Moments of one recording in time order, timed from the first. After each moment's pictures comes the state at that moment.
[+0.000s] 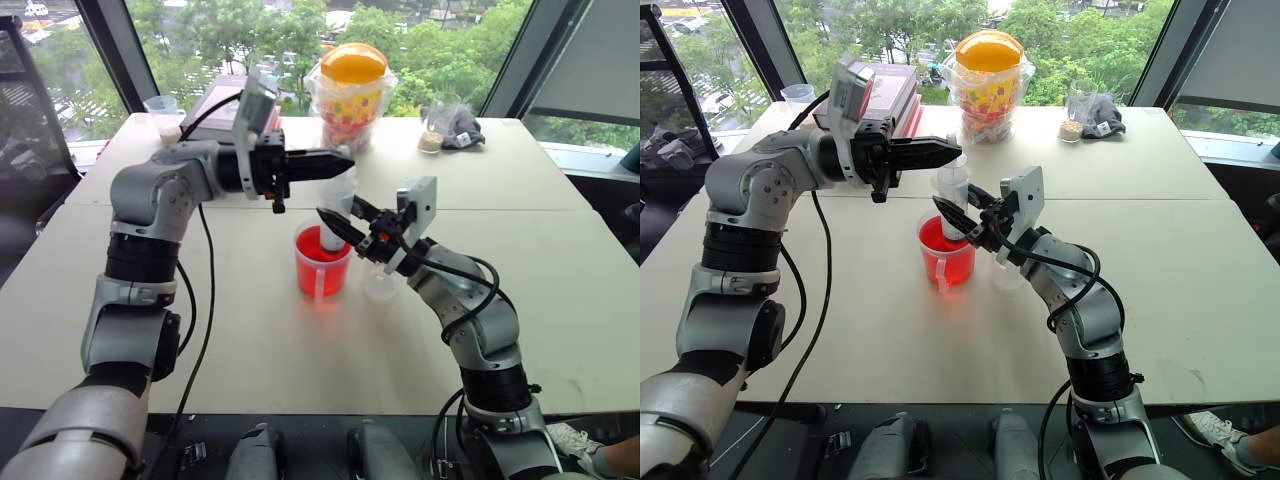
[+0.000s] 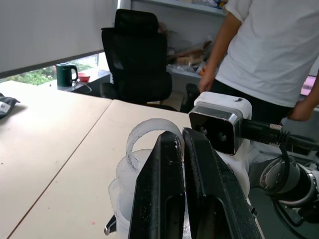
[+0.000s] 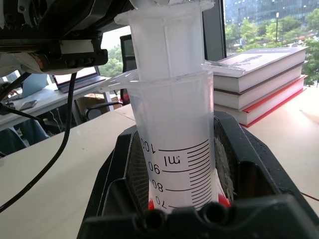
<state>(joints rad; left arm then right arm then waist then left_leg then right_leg) -1.08 0.46 0.00 0.22 -0.65 0.77 -1.18 -0.48 -0.22 0.07 -0.29 0.38 0.47 0.56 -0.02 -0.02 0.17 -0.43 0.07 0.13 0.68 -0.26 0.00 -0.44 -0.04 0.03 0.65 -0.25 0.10</state>
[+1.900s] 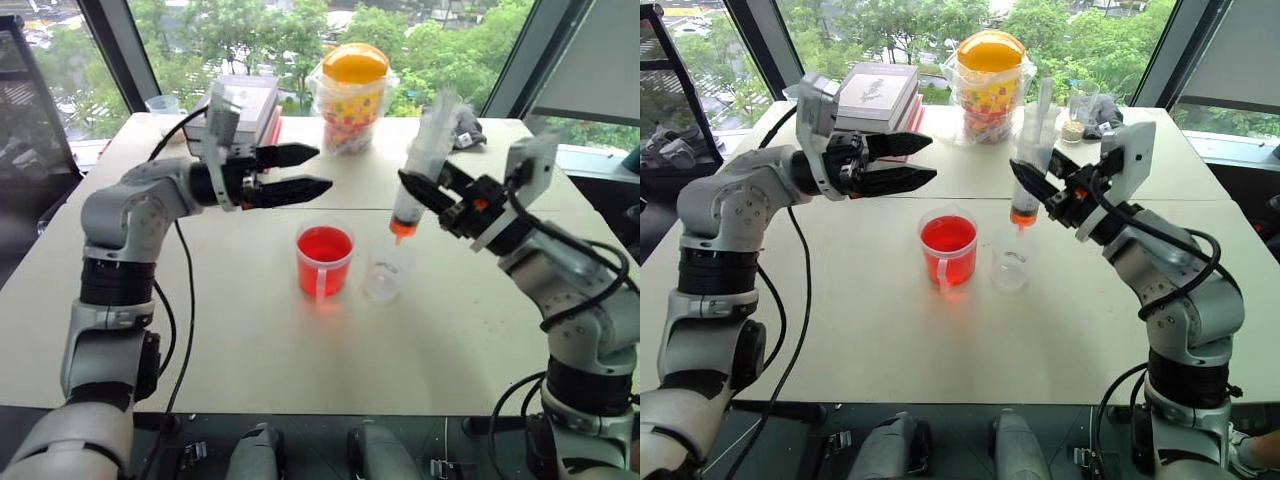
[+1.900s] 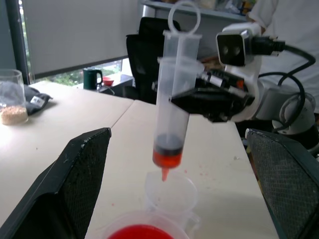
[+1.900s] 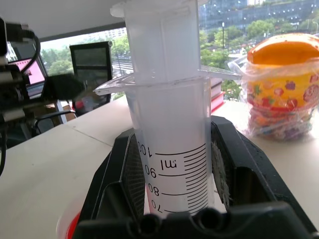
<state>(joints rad) -1.00 0.50 0.04 0.16 -0.68 0.71 -1.15 -0.44 -0.48 -0.23 -0.49 0.65 0.74 0.43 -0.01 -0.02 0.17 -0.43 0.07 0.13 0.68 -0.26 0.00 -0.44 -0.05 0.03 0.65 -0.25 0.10</state>
